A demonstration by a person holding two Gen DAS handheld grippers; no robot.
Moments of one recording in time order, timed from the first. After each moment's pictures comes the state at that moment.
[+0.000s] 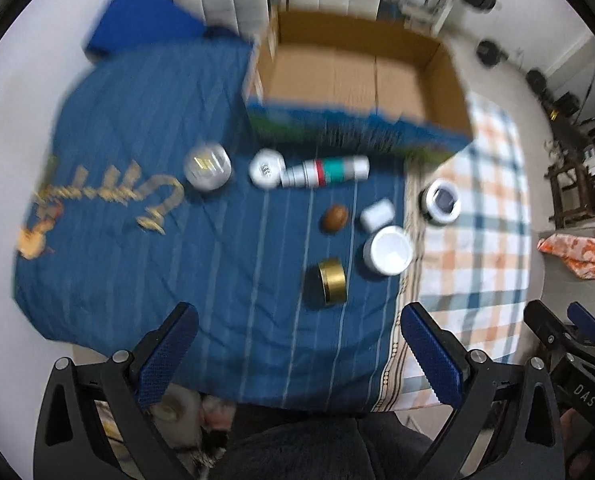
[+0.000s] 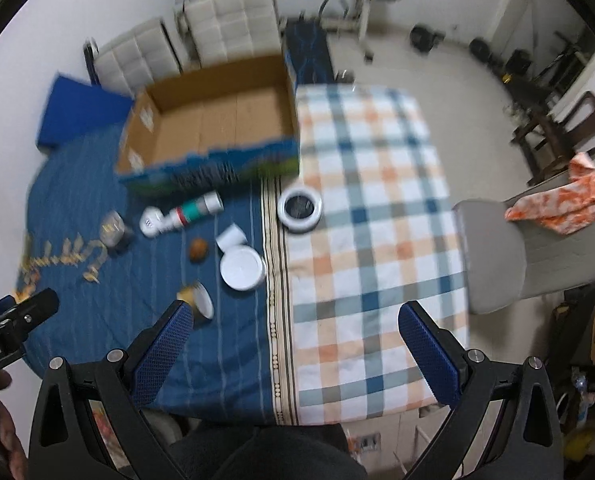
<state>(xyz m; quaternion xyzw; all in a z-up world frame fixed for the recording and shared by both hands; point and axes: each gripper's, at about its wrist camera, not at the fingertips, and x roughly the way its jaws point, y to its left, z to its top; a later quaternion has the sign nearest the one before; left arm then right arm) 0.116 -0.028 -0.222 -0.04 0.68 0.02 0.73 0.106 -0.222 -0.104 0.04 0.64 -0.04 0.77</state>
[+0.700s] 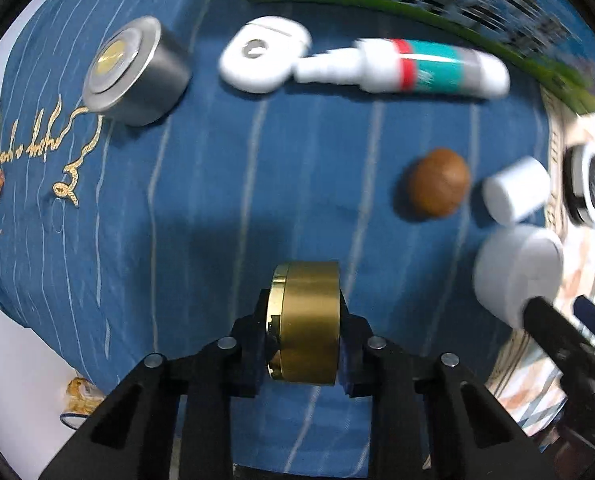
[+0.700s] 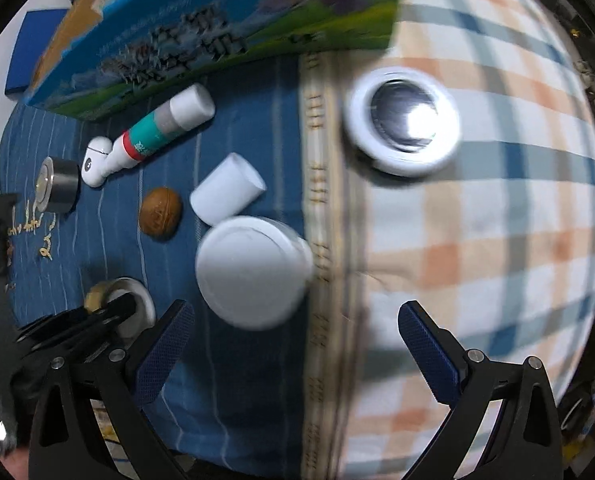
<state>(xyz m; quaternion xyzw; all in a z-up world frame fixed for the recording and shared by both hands) 0.151 -0.022 -0.411 -0.03 0.76 0.08 0.65 0.175 -0.182 -0.335 0.07 0.75 0.03 0.66</state>
